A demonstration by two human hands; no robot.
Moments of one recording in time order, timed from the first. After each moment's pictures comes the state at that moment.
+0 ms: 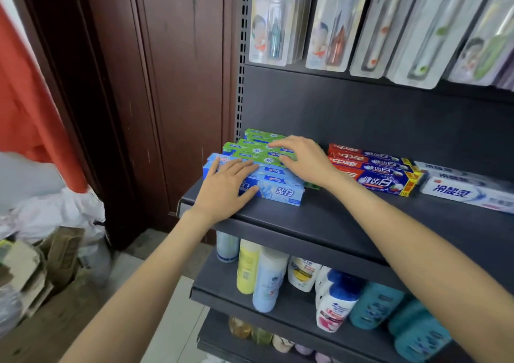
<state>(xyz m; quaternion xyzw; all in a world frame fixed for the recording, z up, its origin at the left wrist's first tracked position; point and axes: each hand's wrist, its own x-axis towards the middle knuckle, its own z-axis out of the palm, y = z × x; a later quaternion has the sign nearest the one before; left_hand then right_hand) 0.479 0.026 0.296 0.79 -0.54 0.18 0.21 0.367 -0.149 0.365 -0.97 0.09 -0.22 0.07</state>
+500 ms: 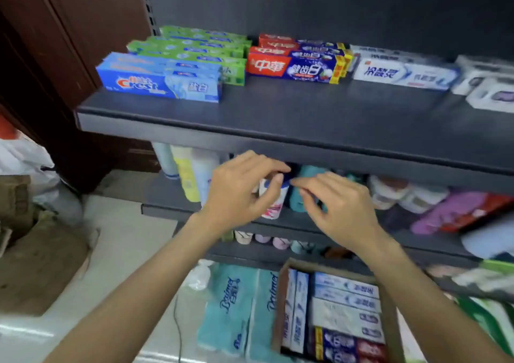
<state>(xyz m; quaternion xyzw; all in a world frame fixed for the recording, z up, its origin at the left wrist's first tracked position) 0.254 0.019 0.247 0.58 -0.66 0.18 0.45 0.087 -0.089 0.242 -0.93 0.10 -0.36 0.00</state>
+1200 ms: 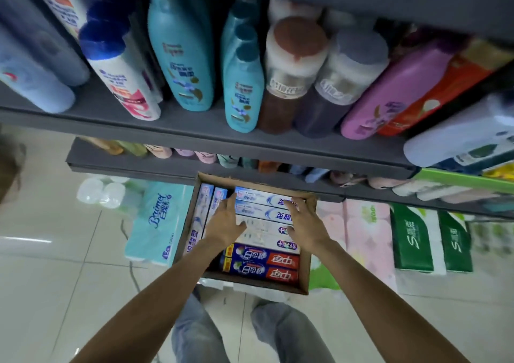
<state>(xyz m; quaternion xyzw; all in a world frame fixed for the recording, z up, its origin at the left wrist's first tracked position) 0.020 -0.055 -0.101 0.82 -0.40 -0.38 0.13 -0.153 -0.176 -0.080 -0.87 0.38 0.22 0.21</state>
